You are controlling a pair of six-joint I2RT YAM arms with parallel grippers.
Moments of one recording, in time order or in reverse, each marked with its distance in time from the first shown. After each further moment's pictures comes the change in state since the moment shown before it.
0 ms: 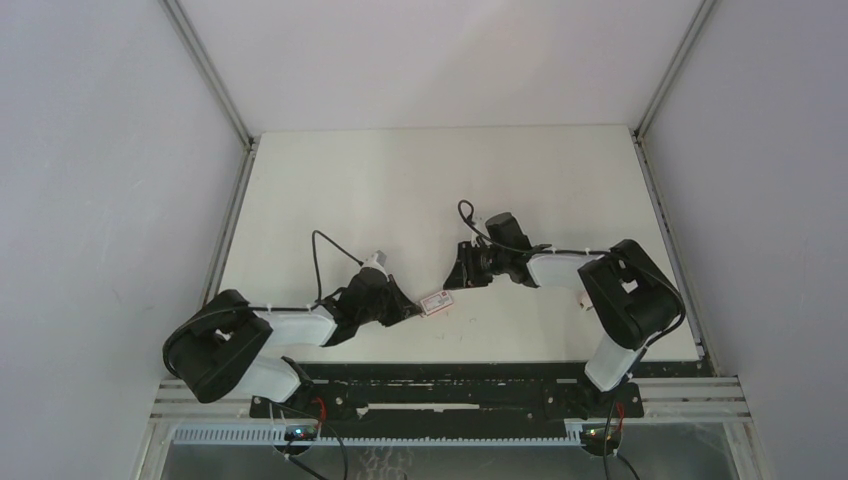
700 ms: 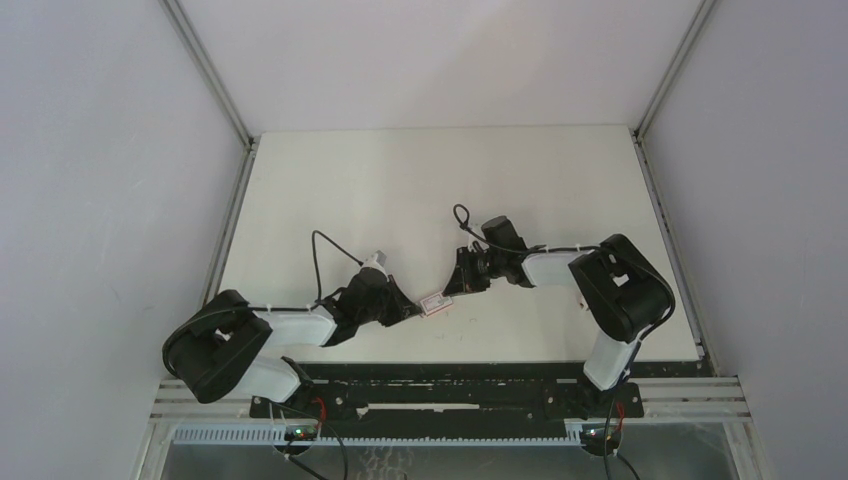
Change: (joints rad) left arm 0.000 -0.003 0.000 -0.005 0.000 0.000; right arm 0.019 0.056 0.006 -0.006 -0.035 0.008
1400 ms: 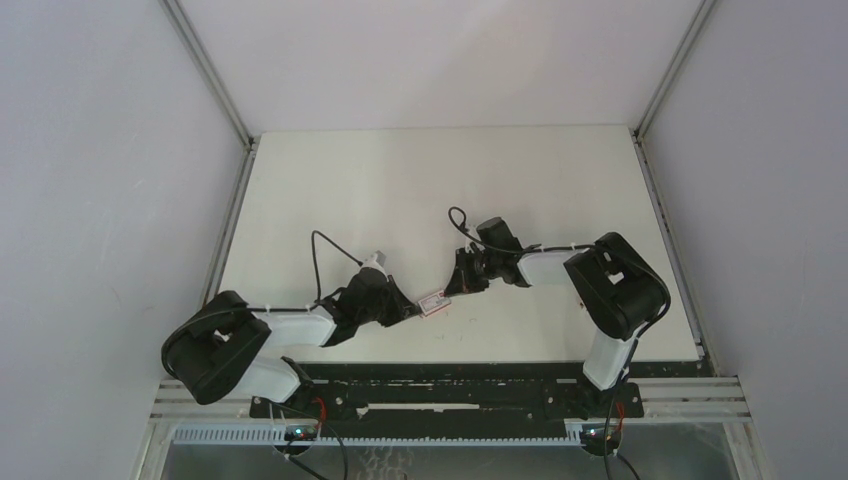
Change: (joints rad) left arm 0.000 -0.006 0.000 -0.009 -0.002 0.000; right arm 0.016 0.034 0.024 -0.019 0.048 -0.008
